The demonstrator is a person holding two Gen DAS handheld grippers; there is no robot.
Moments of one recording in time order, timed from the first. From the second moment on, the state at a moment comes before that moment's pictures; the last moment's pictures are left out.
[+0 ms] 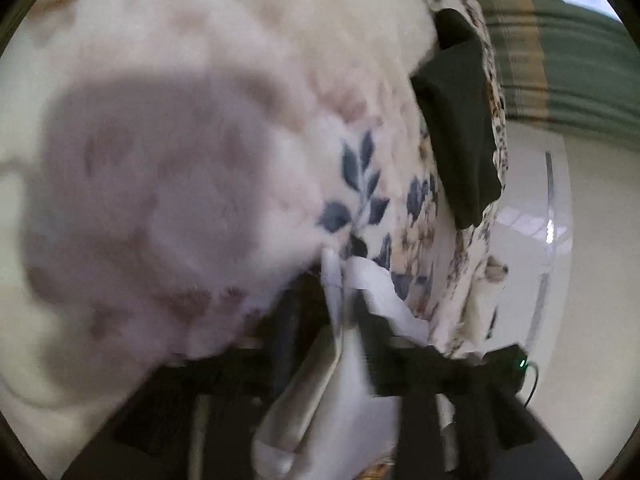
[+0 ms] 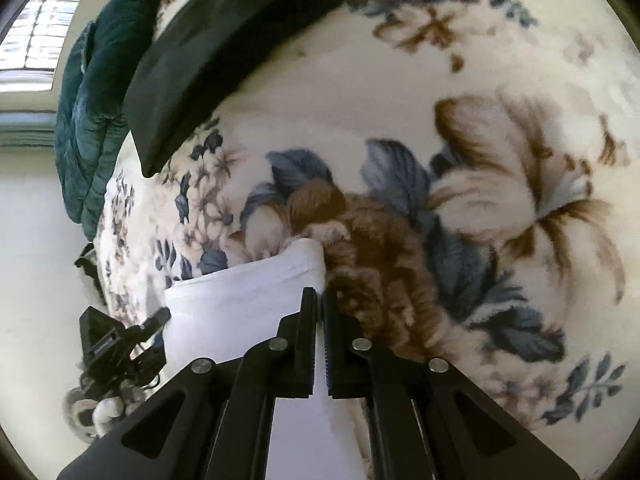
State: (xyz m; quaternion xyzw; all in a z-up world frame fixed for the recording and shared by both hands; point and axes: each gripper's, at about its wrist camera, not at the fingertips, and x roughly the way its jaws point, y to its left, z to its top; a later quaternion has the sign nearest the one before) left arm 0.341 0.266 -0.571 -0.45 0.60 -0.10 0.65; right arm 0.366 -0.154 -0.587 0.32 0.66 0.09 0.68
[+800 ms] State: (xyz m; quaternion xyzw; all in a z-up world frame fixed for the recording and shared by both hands) left arm 0.345 0.246 -0.553 -0.40 0.62 -0.15 0.66; right arm 0.382 -0.143 -0.600 0.35 0.69 0.16 0.62
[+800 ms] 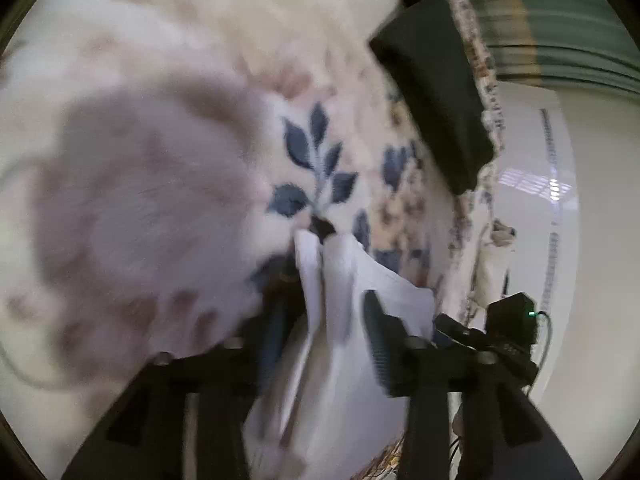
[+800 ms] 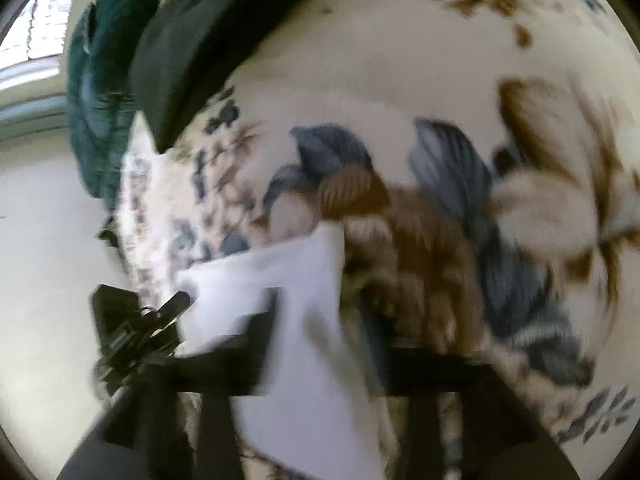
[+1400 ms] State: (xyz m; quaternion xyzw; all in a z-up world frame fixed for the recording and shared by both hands) left arm 0.299 0.206 -0.561 -0.37 0.64 -0.21 0.64; right arm 0.298 -0.108 -0.654 0.45 0.67 0.24 0.53
